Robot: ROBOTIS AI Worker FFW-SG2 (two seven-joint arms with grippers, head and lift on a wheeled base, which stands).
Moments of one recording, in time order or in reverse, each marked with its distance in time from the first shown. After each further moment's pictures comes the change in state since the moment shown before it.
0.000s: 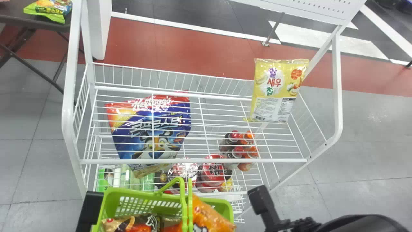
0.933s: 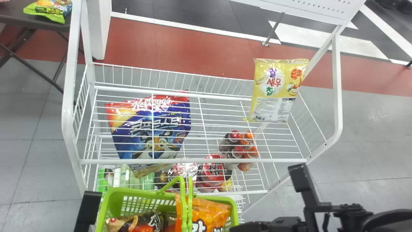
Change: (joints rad) left arm 0.004 0.000 0.007 -0.003 0.002 0.000 -0.001; right arm 0.025 0.041 -0.315 -0.215 -0.217 0.052 0.036
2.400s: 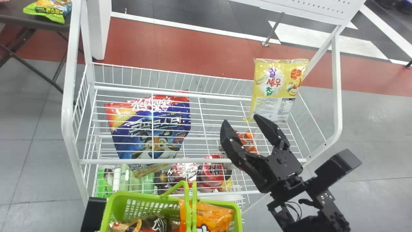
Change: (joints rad) left arm 0.027 0.000 -0.025 -0.005 -0.009 -0.029 0.008; right arm 0.103 0.223 0.217 0.244 0.054 -1.510 -0.429
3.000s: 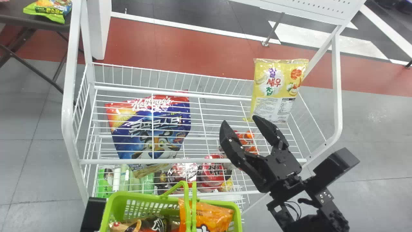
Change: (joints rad) left arm 0.000 0.000 0.001 -0.002 0.000 0.003 0.000; right arm -0.006 -0.002 -0.003 0.002 0.000 0.021 0.000
